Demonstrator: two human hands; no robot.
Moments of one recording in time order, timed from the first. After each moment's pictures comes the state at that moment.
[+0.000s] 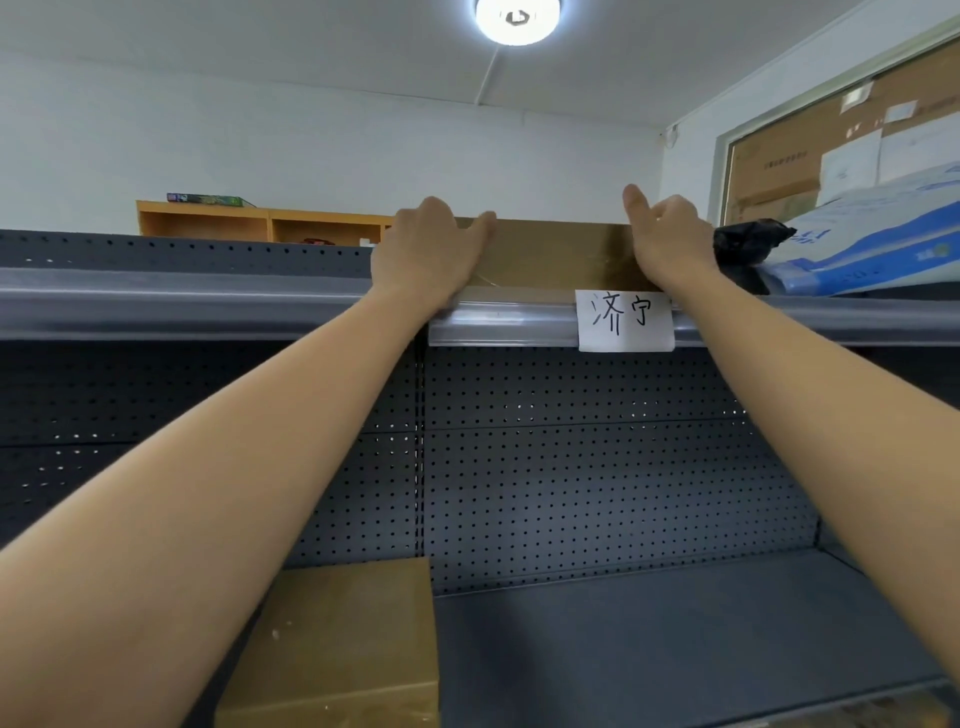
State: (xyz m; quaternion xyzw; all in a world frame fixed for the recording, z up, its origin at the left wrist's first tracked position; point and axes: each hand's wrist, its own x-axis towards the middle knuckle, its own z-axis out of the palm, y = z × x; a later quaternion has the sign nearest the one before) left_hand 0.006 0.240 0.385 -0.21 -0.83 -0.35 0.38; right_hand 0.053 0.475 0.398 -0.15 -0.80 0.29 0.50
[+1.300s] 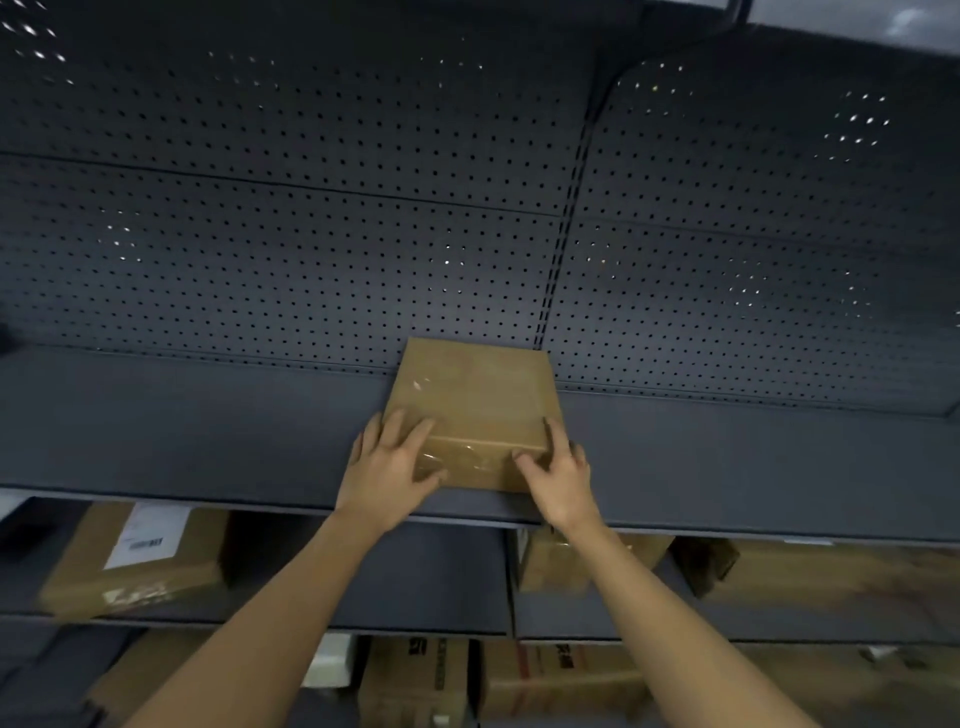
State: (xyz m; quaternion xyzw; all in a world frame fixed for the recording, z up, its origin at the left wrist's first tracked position) left_hand -0.021 0.024 -0.078 -0.19 -0.97 -0.16 0.07; right_hand 0.029 0.248 -0.071 -0.17 -0.89 0.41 0.07
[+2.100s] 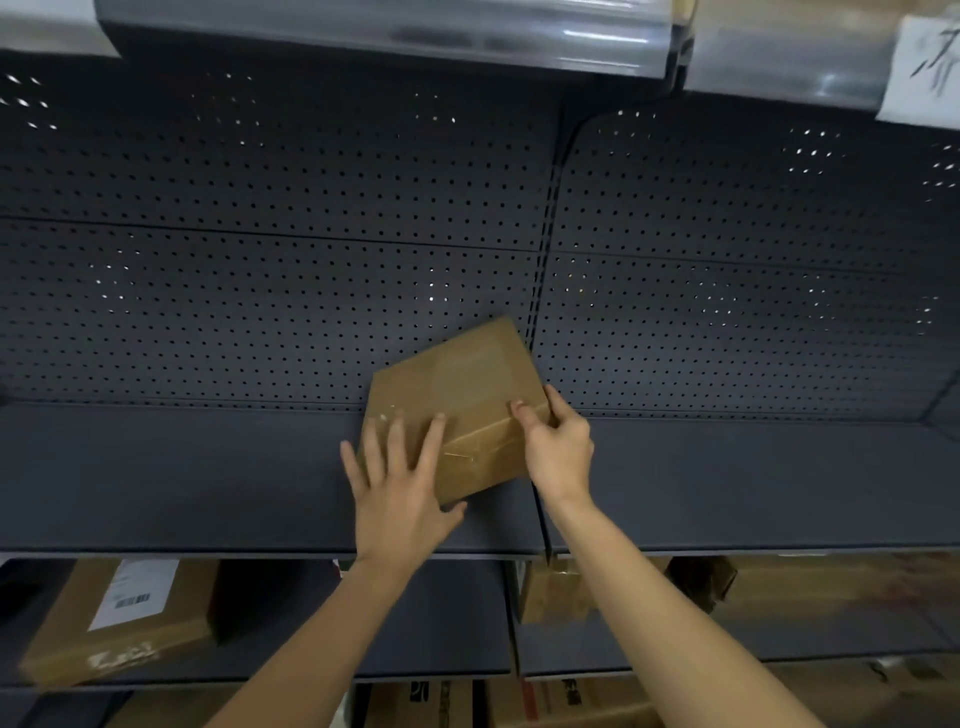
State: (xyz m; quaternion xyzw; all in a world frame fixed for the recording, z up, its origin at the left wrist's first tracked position) left_hand 0.006 0.056 -0.051 -0.14 -0.95 -0.13 0.24; right_hand 0.034 0.216 0.027 -0.19 -0.71 0.63 0.24
